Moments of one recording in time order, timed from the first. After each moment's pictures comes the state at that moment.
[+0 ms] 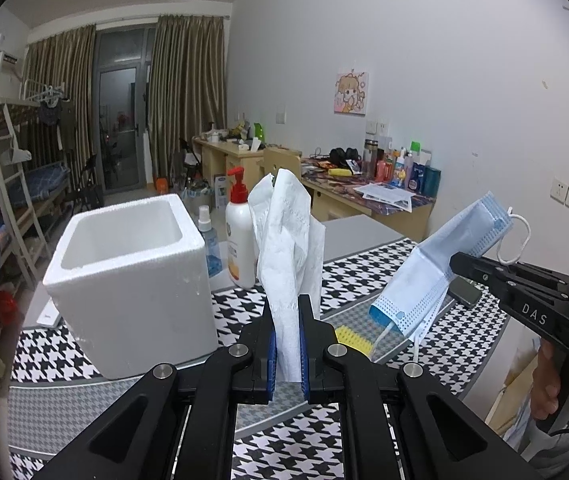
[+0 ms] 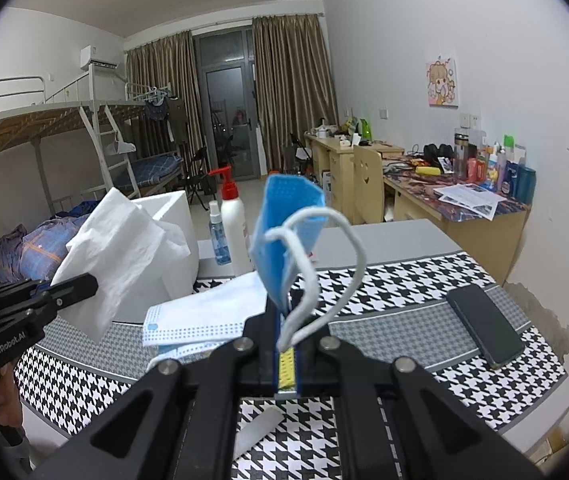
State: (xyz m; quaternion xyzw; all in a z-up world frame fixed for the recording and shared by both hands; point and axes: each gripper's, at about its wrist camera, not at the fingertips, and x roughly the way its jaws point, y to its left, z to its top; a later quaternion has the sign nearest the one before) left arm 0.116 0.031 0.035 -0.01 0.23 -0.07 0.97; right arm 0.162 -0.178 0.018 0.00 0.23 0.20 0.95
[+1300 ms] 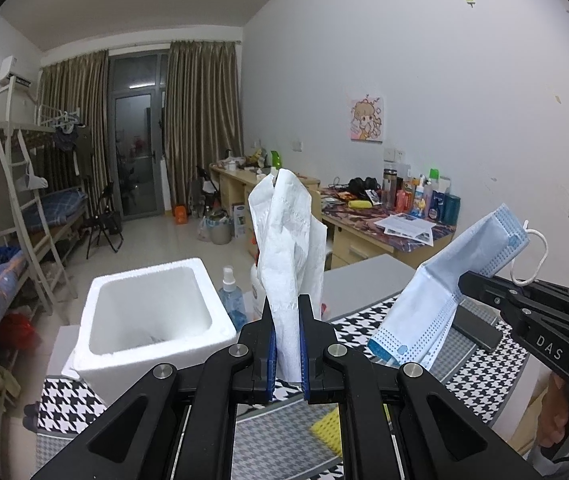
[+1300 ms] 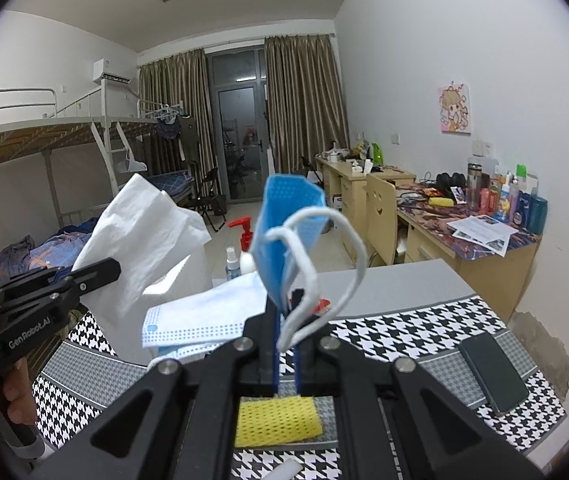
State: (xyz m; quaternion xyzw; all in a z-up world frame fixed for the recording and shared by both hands) left arm 0.146 0.041 0.079 0.00 0.19 -0.03 0.98; right arm 0.180 -0.157 0.057 0.00 0.19 0.22 0.96
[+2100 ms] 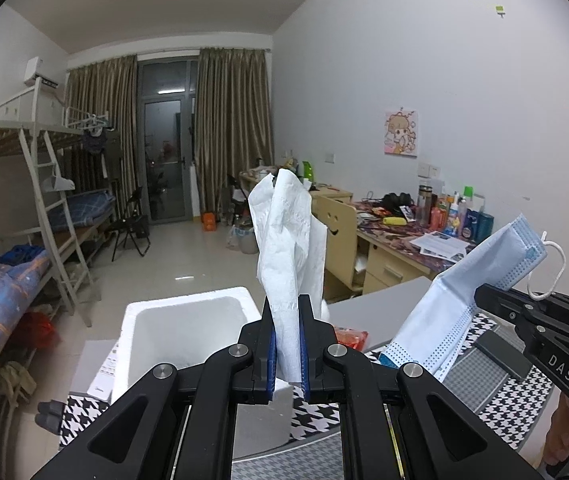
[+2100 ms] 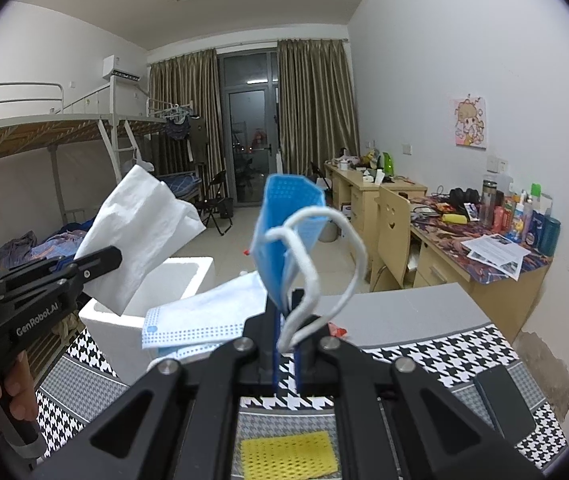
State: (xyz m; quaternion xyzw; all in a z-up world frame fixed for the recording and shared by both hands) left arm 0.176 0.070 0.093 -0.01 0.17 0.02 0.98; right arm 0.208 -0.123 0.076 -0.02 0.17 0.23 0.96
